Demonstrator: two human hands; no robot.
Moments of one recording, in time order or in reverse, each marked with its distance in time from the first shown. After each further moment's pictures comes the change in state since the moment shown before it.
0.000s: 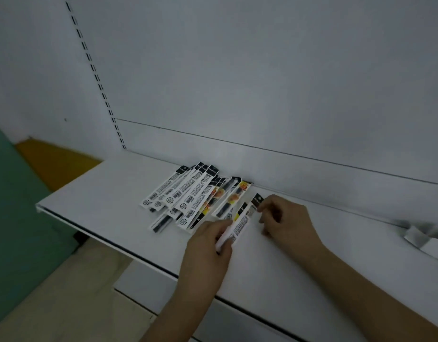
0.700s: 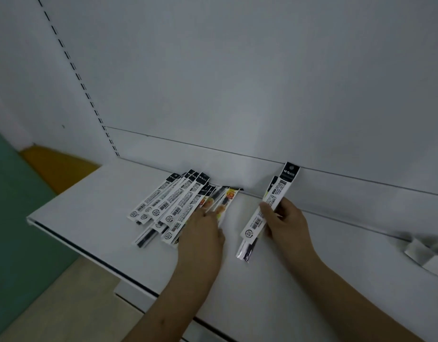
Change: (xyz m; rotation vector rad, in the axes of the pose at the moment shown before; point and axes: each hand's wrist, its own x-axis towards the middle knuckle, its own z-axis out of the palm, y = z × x) left_hand 0.058 0.027 0.022 0.519 -0.095 -0.146; right_hand 0.018 0.011 -0.006 0.486 0.184 0.273
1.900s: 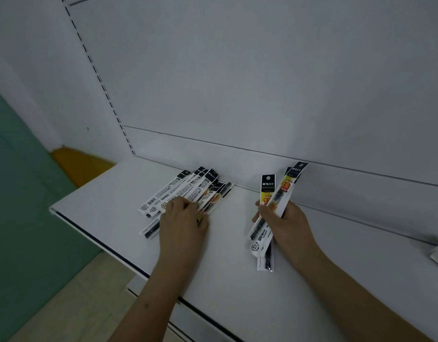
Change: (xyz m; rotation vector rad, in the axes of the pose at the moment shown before) left_hand 0.012 -0.054 0.015 0.100 0.281 -0.042; right_hand 0.003 0.008 0.006 0.109 -0.153 0.071
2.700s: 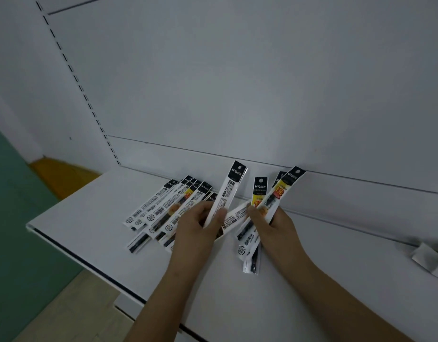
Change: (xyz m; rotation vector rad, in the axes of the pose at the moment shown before) left_hand 0.001 0.055 -0.021 -0.866 -0.198 -0.132; right_hand 0.003 0.004 0.000 -0.111 0.048 -0.104
